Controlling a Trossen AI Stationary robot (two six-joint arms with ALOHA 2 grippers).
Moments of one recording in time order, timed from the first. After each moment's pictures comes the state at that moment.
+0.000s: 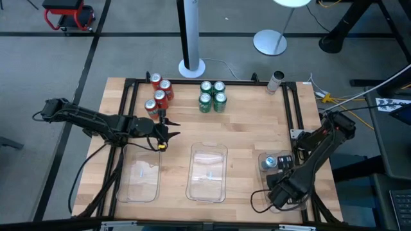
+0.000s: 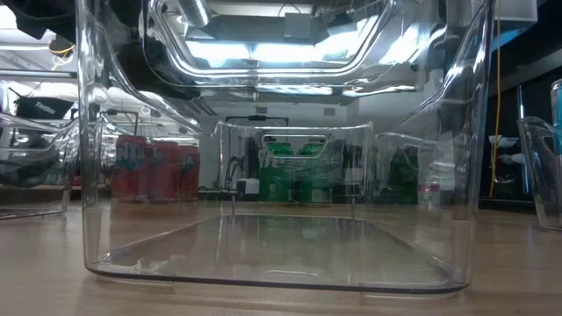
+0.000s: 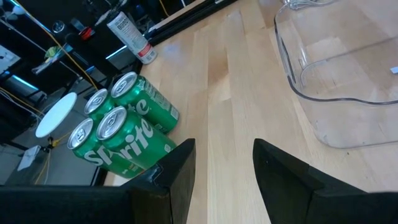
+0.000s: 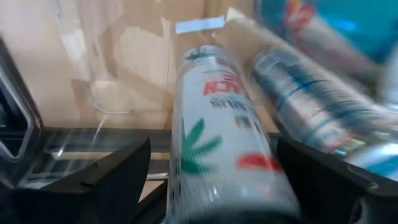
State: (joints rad) left arm -0.13 0.93 0.48 -0.01 -0.41 0.39; right arm 0.87 1.62 1.32 -1.50 -0.13 0.73
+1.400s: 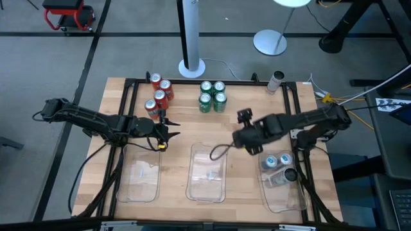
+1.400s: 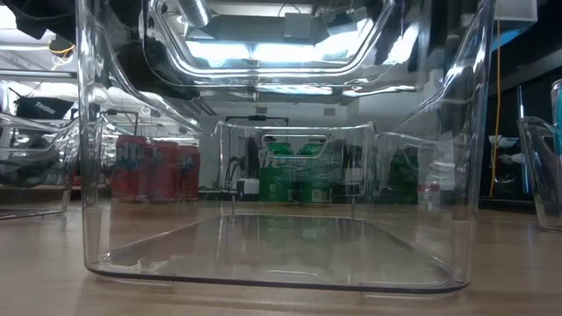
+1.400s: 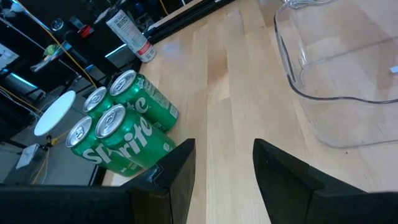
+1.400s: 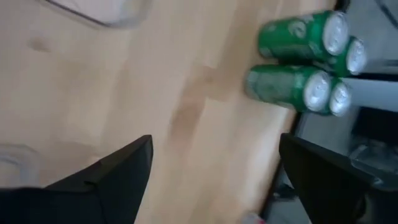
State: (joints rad) left arm -0.13 0.93 0.48 -0.02 -0.41 0.38; right arm 0.22 1.58 1.54 -1.30 0.45 -0.24
